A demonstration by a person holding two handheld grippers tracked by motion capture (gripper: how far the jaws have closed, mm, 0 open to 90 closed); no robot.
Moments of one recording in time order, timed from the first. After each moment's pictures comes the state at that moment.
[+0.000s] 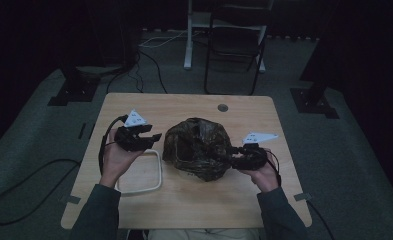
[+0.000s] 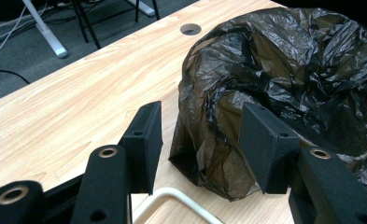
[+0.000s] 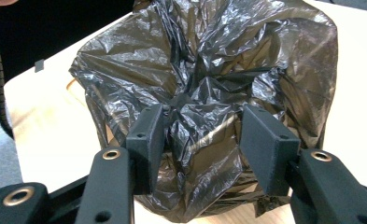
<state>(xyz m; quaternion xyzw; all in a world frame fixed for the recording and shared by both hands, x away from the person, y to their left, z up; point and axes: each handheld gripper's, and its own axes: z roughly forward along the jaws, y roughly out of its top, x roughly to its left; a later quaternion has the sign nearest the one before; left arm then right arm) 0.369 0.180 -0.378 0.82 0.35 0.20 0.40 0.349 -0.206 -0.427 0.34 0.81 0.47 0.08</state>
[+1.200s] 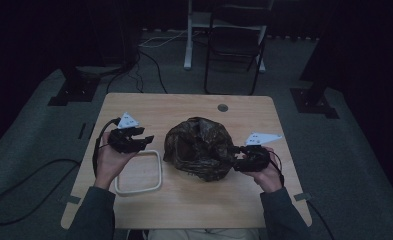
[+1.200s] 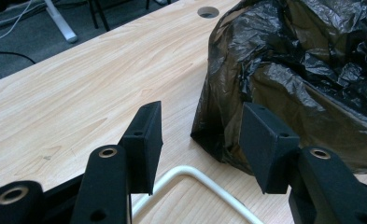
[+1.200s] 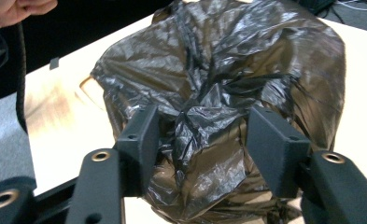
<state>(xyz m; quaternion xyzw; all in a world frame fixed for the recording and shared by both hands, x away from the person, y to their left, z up) 0.371 0.199 -0.392 0.82 0.37 0.20 0.38 0.341 -0.209 -0.418 0.30 0.82 0.48 0.08</state>
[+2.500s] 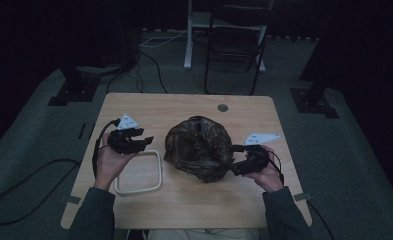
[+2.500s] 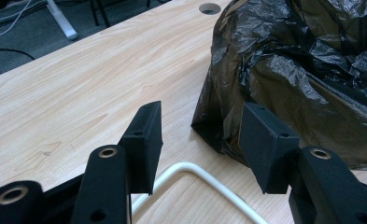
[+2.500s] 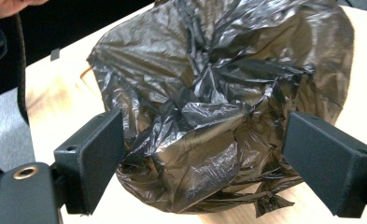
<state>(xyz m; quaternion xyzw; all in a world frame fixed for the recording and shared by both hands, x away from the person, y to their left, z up) 0.371 0.201 -0.397 0.82 0.38 0.20 0.38 0.347 -0.213 -0.425 0.31 0.82 0.48 0.06</state>
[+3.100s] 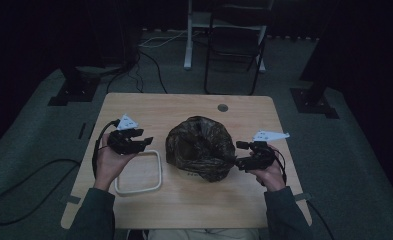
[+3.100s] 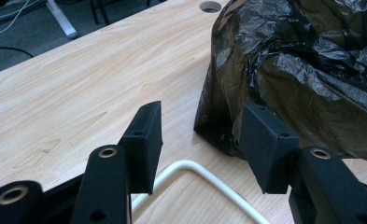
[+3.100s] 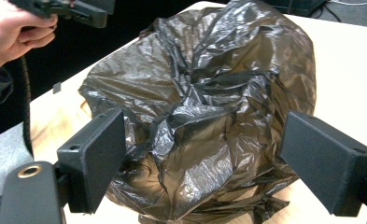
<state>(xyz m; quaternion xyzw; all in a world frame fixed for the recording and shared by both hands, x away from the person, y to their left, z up) 0.370 0.203 -0.398 0.82 0.38 0.20 0.38 0.350 -0.228 -0.423 0.35 0.78 0.52 0.06</state>
